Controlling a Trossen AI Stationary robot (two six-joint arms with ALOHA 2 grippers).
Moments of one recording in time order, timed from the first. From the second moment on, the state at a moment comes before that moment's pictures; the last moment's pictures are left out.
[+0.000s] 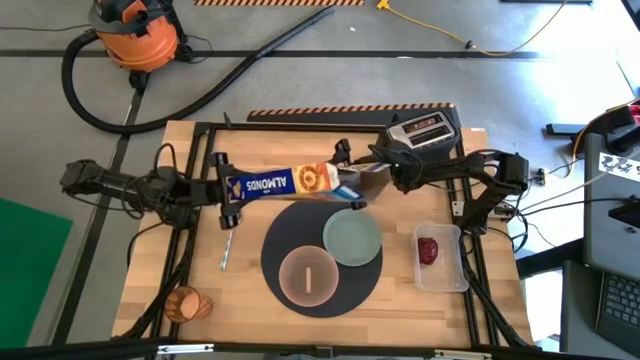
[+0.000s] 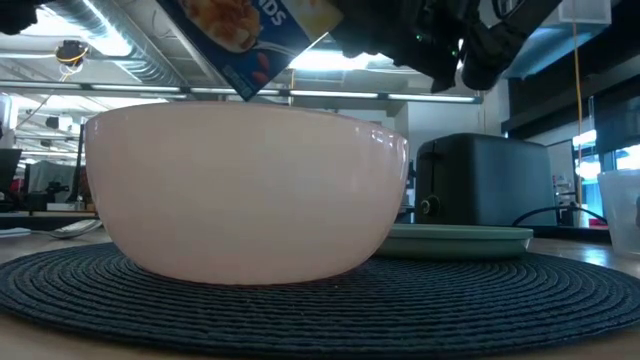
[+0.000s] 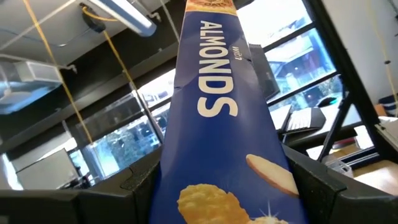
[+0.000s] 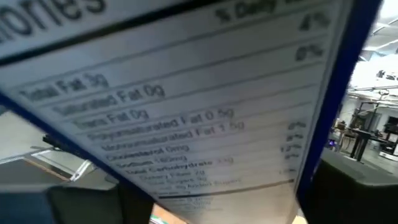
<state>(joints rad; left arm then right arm) -0.14 0.60 0.37 0.59 -0.23 0.54 -0.24 1.67 0.86 1.15 -0.63 -0.10</state>
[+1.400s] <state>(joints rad) -0.10 0.60 0.37 -0.11 -0.57 0.61 -0.06 1.67 0.86 0.70 -0.11 -0.91</state>
